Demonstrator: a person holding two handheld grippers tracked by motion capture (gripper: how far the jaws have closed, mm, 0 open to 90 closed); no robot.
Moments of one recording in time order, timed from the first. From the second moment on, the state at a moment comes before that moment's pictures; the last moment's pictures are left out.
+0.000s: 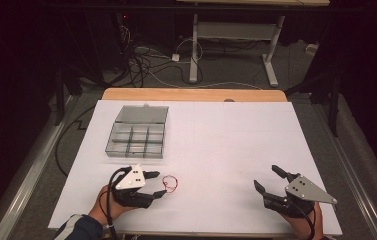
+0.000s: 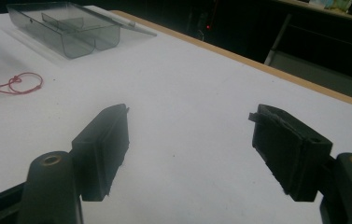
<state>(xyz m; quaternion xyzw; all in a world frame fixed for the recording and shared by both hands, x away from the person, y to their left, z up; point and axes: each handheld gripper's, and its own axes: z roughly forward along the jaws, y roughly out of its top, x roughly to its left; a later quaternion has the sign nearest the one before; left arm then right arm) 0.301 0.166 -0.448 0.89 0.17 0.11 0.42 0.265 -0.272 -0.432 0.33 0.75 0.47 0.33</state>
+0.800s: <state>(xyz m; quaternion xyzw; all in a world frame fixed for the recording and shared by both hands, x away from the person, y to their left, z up) 0.333 0.128 -0.477 0.92 0.18 0.06 0.34 0.267 -0.267 -0.437 0.32 0.77 0.45 0.32</state>
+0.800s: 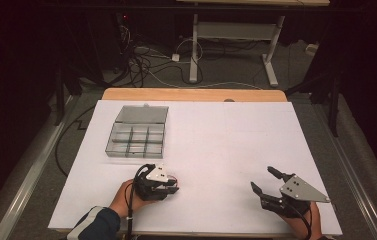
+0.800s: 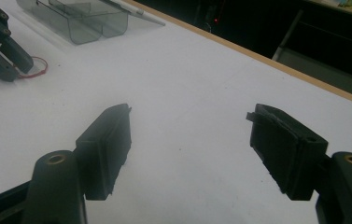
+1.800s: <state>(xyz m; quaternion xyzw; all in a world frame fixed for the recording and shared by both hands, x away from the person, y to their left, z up) 0.320 0.153 -0.444 0.89 0.18 0.12 0.39 0.267 -0.267 -0.437 0.31 0.77 0.45 0.33</state>
